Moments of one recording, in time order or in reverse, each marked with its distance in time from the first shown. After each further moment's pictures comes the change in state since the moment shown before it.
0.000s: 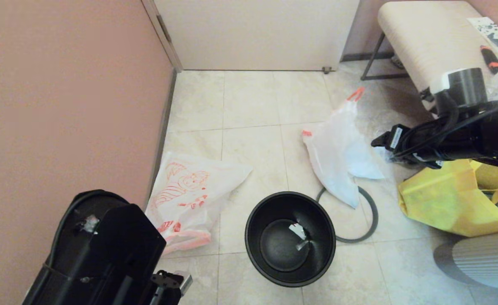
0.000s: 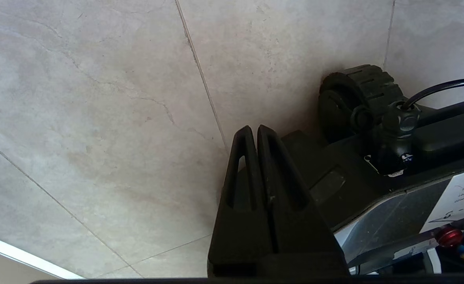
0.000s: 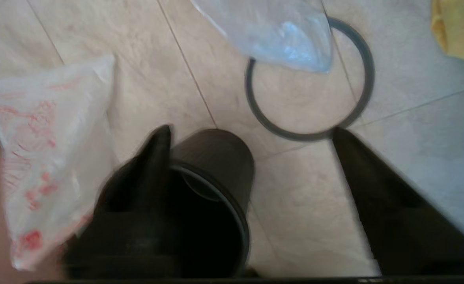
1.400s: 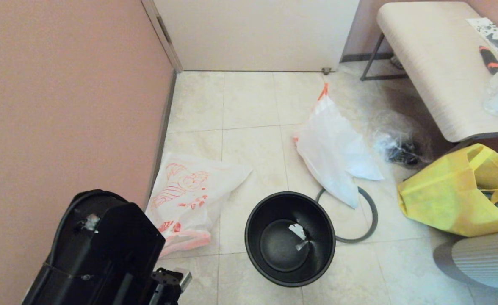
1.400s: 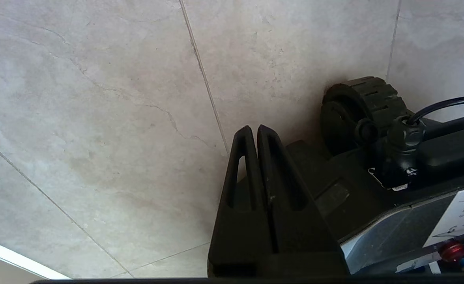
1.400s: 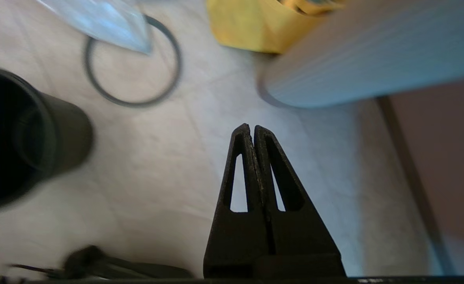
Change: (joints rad) left arm 0.022 0.009 -0.025 0.000 0.002 -0.001; right arm -0.088 -1.255 0.743 0.371 -0.329 -0.286
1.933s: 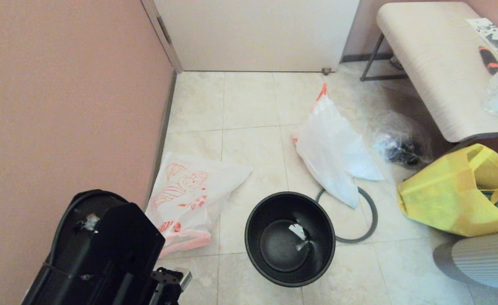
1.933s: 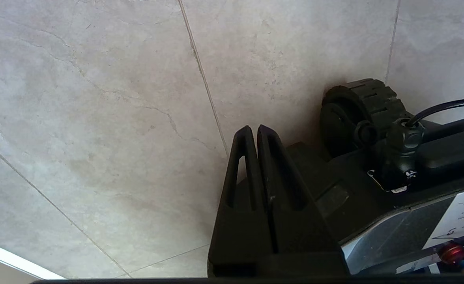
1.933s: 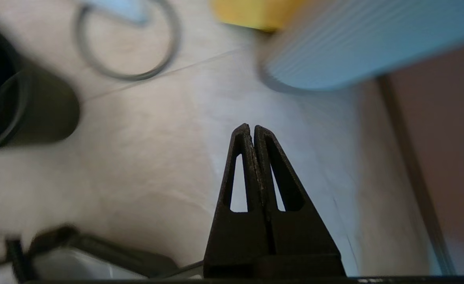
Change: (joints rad) left arm 0.002 0.000 -0.004 0.000 -0.002 0.000; right arm -0.126 -0.322 0.240 0.011 0.167 -0.130
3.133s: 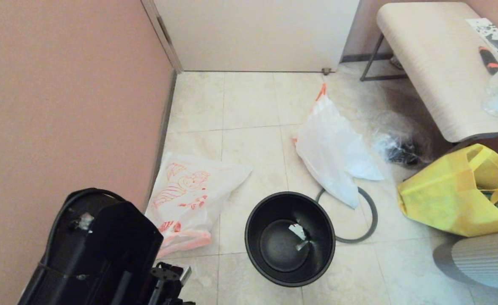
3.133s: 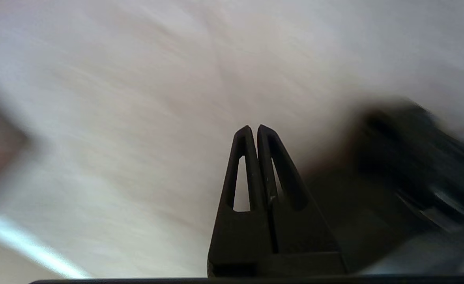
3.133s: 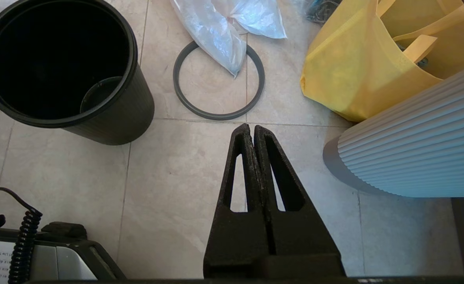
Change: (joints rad) left arm 0.012 -0.026 -0.026 0.000 0.132 0.080; right arm -0.006 -0.199 0.377 -0.448 0.330 -0.227
